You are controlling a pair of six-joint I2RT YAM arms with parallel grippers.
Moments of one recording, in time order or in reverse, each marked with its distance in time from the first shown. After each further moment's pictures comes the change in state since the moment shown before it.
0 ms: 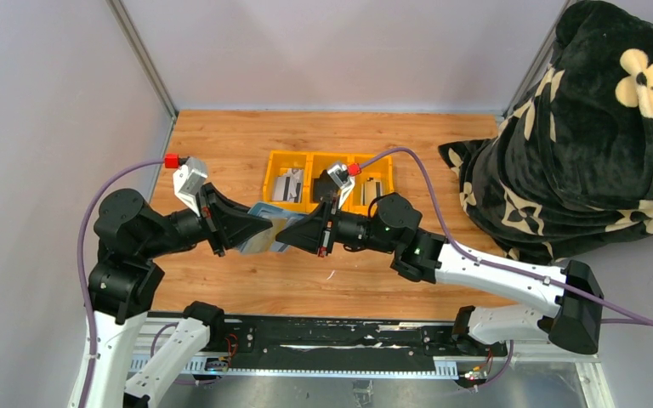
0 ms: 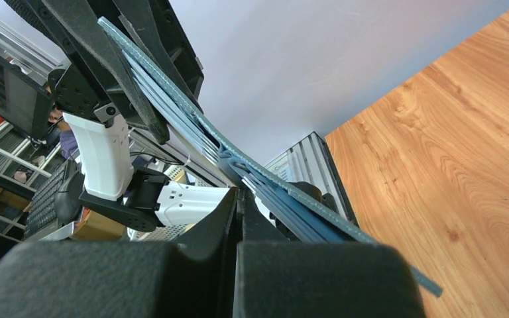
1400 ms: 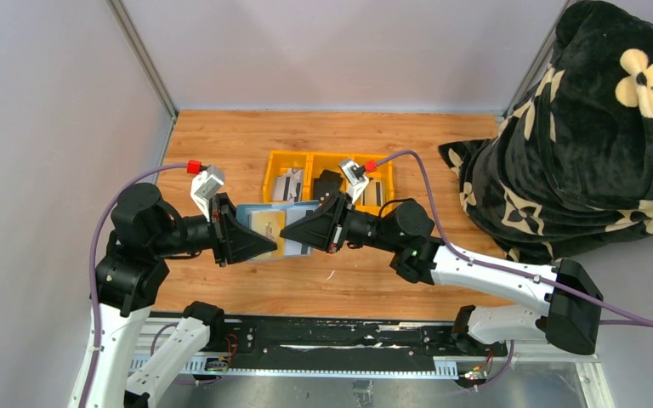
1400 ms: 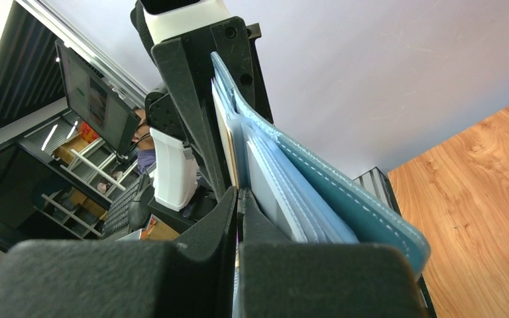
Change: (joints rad) left arm -0.003 0.018 -0.013 -0.143 0.130 0.016; right arm -0.041 0.013 -0.105 0.350 -0.088 0.188
